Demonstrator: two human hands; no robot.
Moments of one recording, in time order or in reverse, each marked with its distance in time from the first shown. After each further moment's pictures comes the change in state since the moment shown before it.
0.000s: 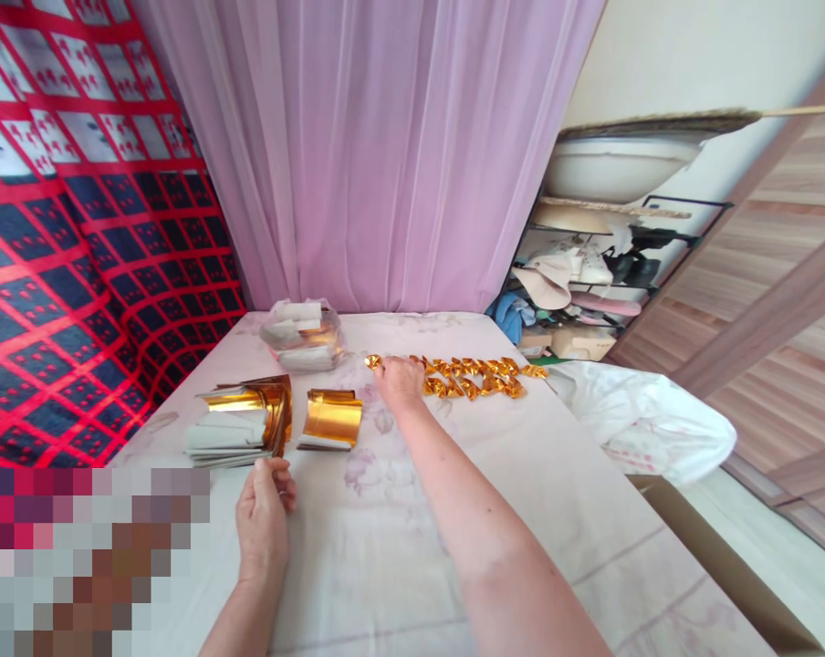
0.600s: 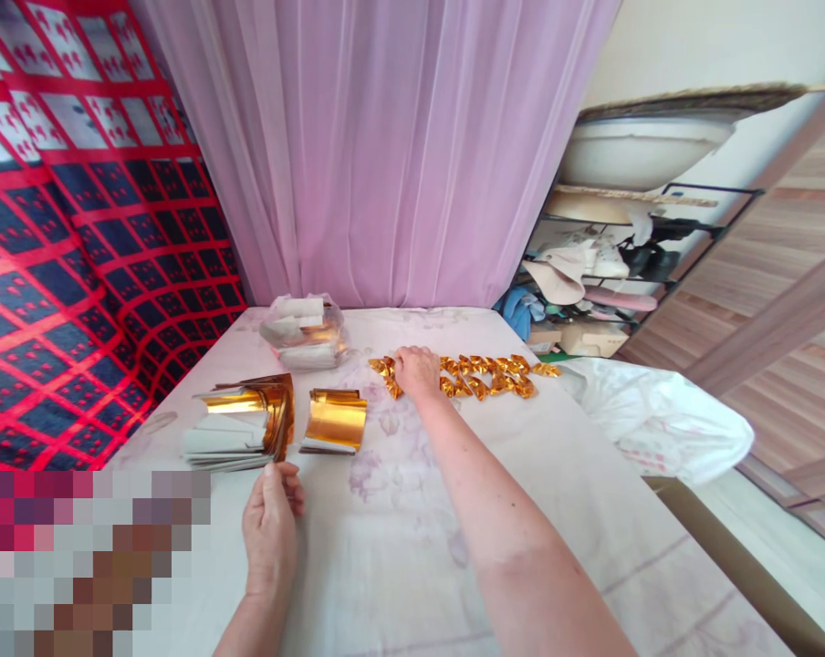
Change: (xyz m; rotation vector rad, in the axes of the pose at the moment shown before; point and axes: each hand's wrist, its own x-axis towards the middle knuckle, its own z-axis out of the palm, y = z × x) left_hand -0.005 -0.001 0.002 0.068 -0.016 0.003; right_hand 0.021 0.028 0.012 -0.079 -0.067 -0.111
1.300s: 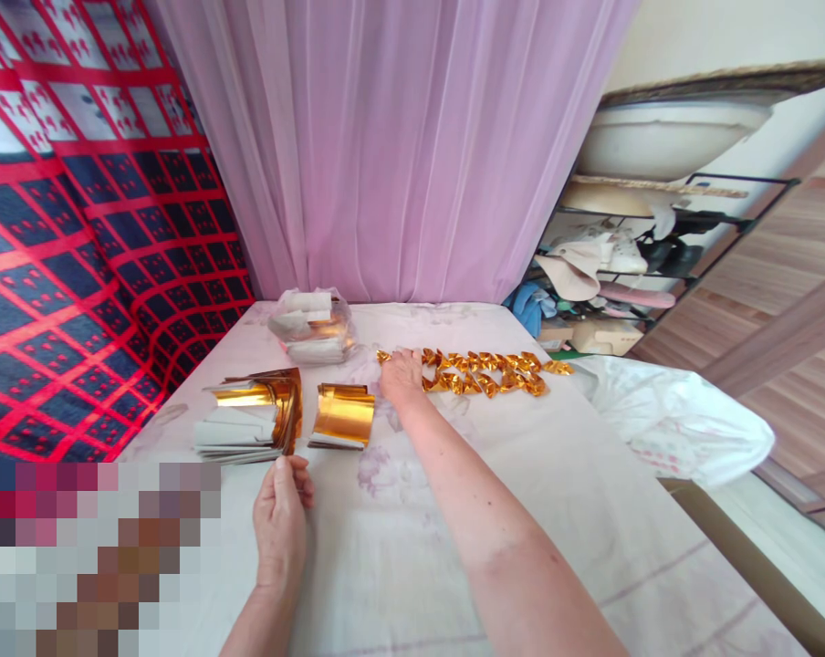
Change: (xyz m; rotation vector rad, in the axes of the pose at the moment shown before) left_hand -0.001 0.002 0.001 -0.004 -0.008 -0.028; right_hand -0.001 -0.043 0.011 -0.038 -0.106 -0.109
